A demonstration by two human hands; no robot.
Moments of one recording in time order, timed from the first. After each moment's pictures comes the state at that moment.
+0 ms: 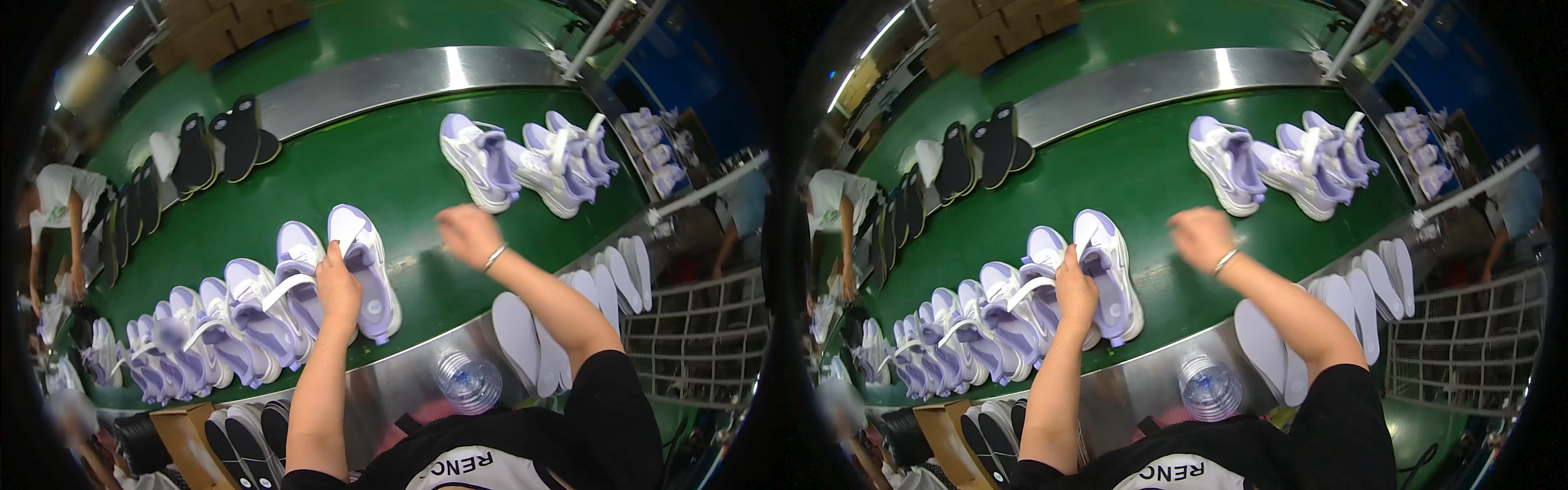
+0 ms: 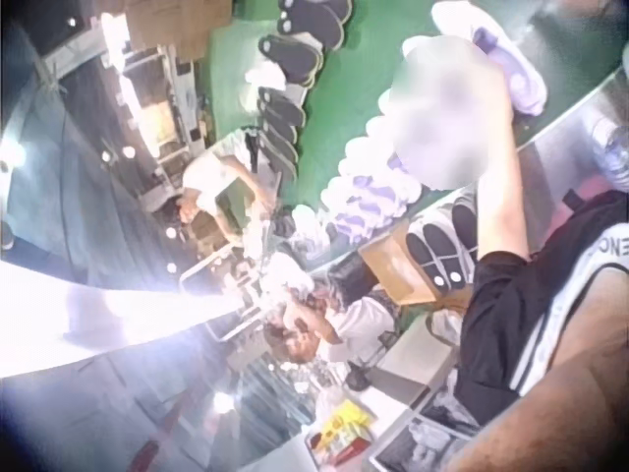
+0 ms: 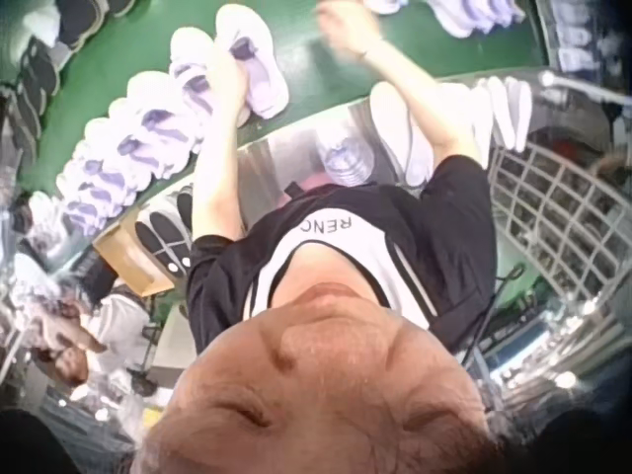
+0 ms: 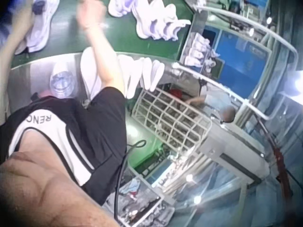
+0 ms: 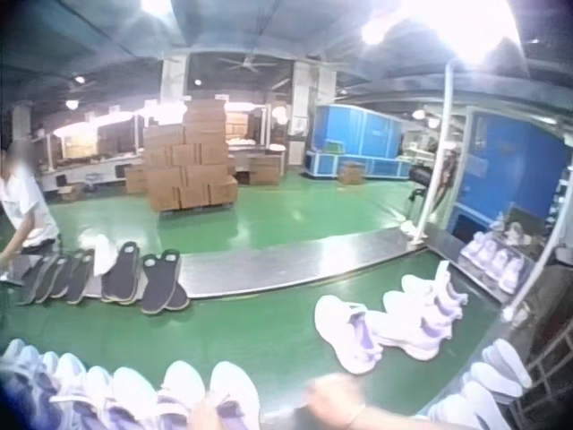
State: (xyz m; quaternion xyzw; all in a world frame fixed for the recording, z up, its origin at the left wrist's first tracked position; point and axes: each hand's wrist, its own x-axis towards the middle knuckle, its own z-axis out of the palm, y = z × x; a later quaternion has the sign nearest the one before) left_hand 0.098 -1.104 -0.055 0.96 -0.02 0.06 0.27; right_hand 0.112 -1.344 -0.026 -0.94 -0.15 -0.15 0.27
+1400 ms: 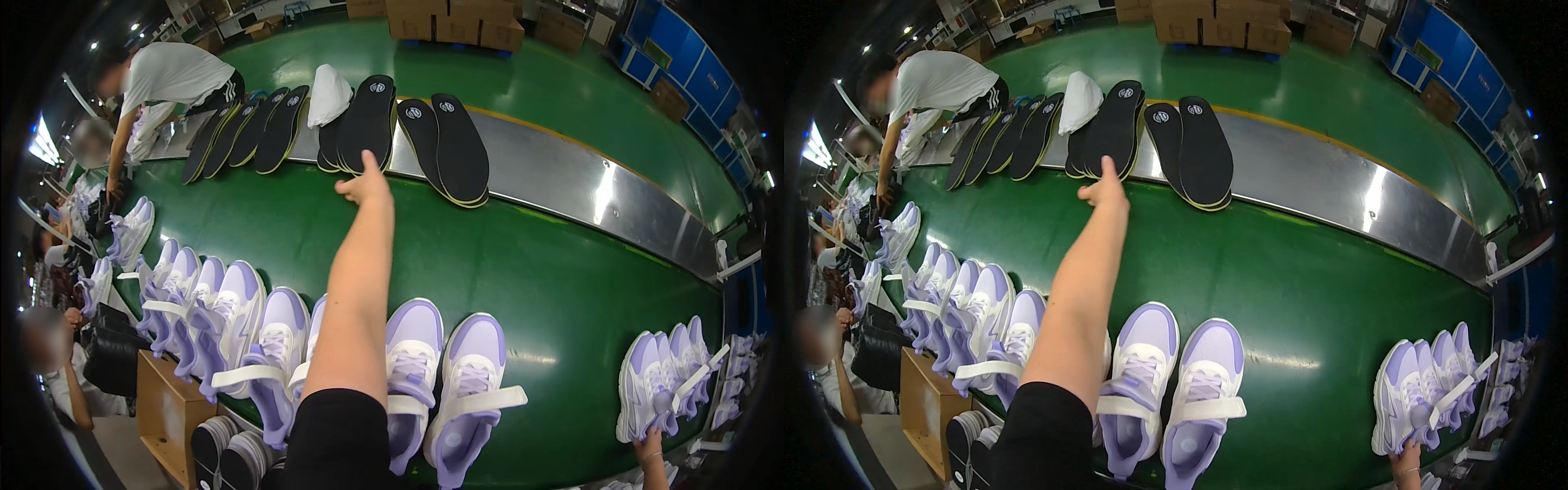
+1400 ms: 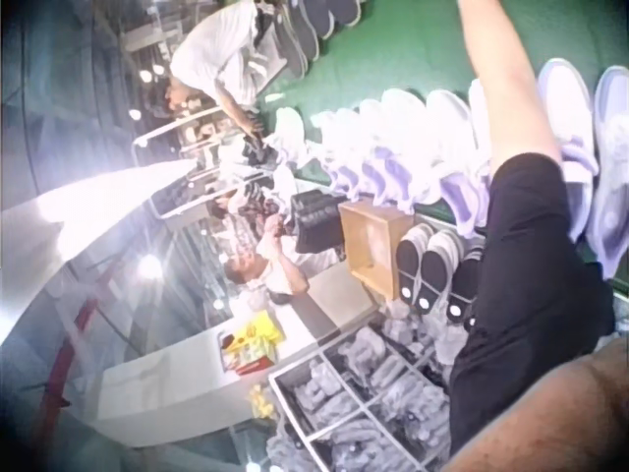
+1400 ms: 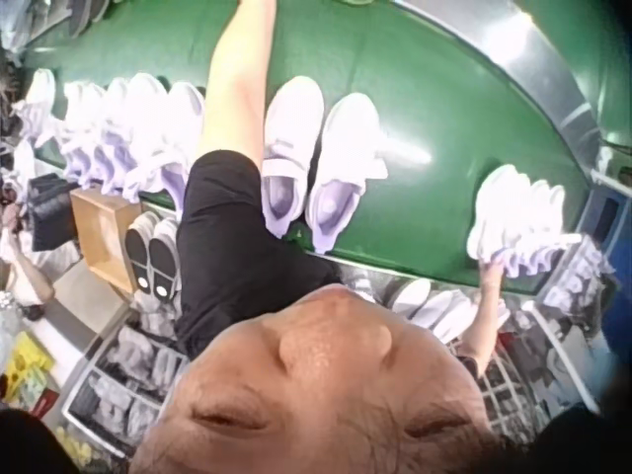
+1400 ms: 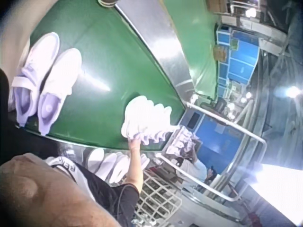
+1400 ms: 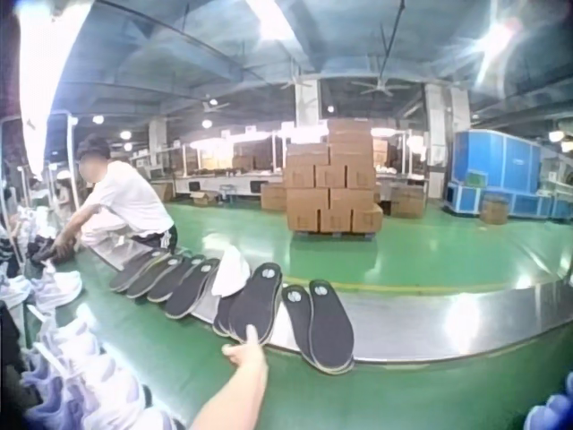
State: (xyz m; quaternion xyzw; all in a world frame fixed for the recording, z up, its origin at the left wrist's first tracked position) left_hand 0.440 -0.904 -0.112 0.48 0.56 0.32 0.60; right_hand 0.085 -1.643 -0.118 -0.98 0.14 0.17 0.02
